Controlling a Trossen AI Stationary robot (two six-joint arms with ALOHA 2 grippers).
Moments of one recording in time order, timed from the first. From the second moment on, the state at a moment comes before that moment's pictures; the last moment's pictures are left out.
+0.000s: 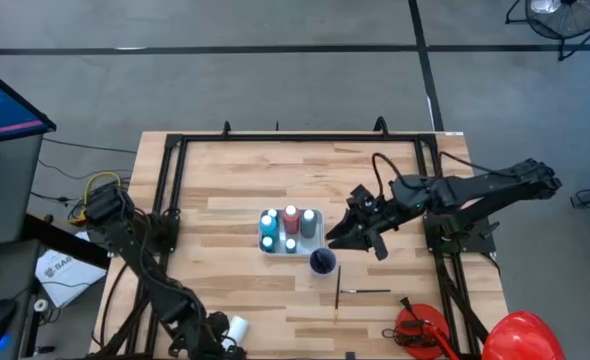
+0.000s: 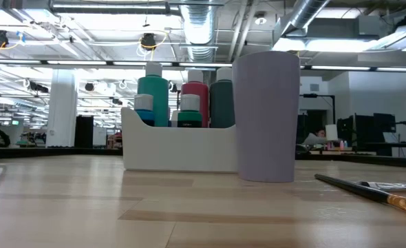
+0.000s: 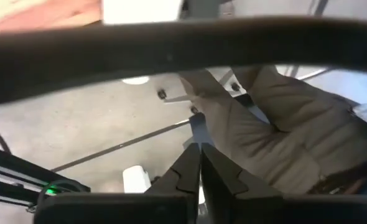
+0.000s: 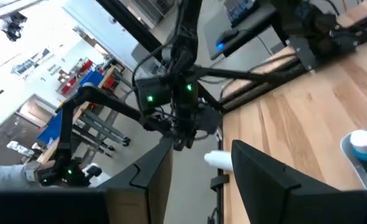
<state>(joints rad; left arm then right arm) -0.91 1.72 1.23 -0.41 0.23 -2.26 0.25 1.20 1.14 -0.12 -0.13 0.74</state>
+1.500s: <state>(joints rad) -0.87 1.75 1.04 -0.27 0.18 -2.20 0.25 1.22 1.14 -0.07 -0.13 0.74</state>
